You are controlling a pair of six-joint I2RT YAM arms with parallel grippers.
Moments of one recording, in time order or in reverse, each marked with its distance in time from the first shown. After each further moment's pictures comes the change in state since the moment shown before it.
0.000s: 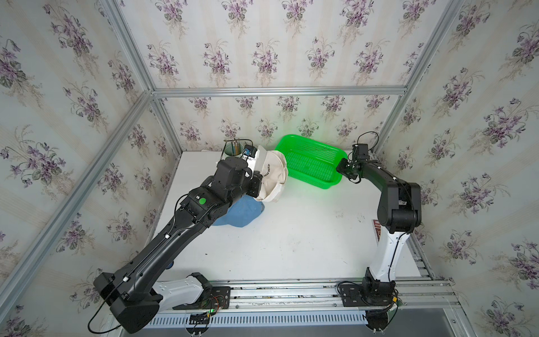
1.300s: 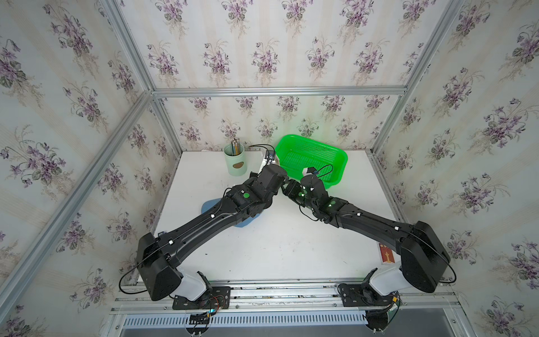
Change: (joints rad) left arm -0.186 0.266 -0.001 0.132 -0.536 -0.109; right arm 0.763 -0.532 -0.547 0.455 0.262 0.598
